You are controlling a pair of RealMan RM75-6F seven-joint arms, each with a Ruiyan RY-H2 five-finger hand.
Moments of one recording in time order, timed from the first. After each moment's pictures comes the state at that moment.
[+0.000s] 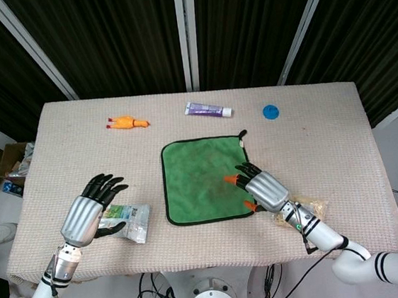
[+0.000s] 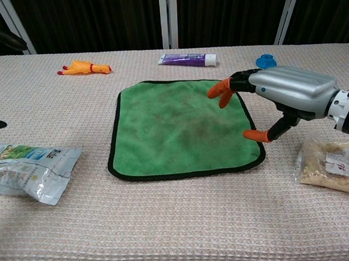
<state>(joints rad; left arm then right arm) -0.31 -1.35 -0.05 -1.60 1.74 1.41 0.00 0.58 -1.54 0.08 -1.40 -1.64 1.01 -0.03</state>
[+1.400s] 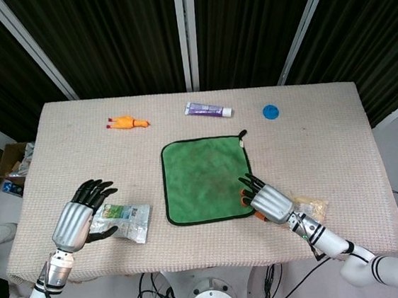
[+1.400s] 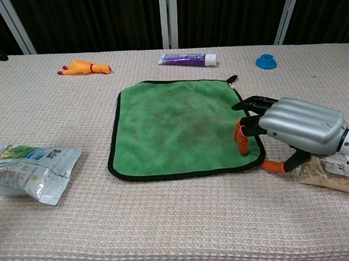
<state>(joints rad) -0.28 -1.34 0.00 -1.60 1.70 1.46 -0.02 0.57 -1.67 -0.08 -1.06 -1.80 1.17 0.01</state>
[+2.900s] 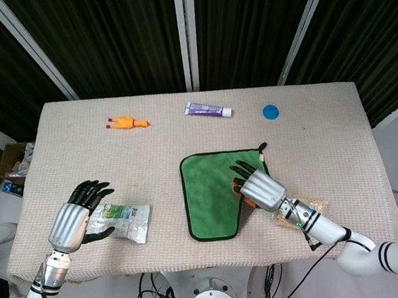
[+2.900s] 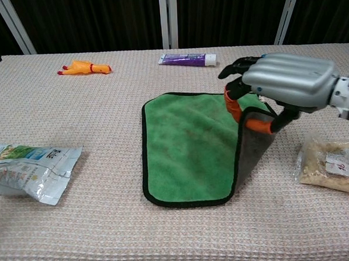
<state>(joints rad) -0.27 -1.33 0.01 -1.59 1.69 1.47 -0.05 0.70 -1.49 0.04 -1.41 -1.68 0.99 -0.17</state>
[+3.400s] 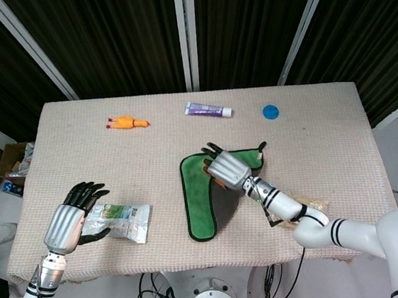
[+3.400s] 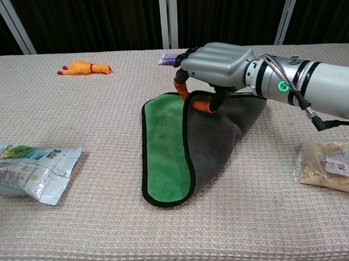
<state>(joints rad) -0.26 -1.32 0.01 -1.57 1.69 1.48 -0.06 0.90 -1.70 0.18 -1.16 -1.53 0.81 -0.20</state>
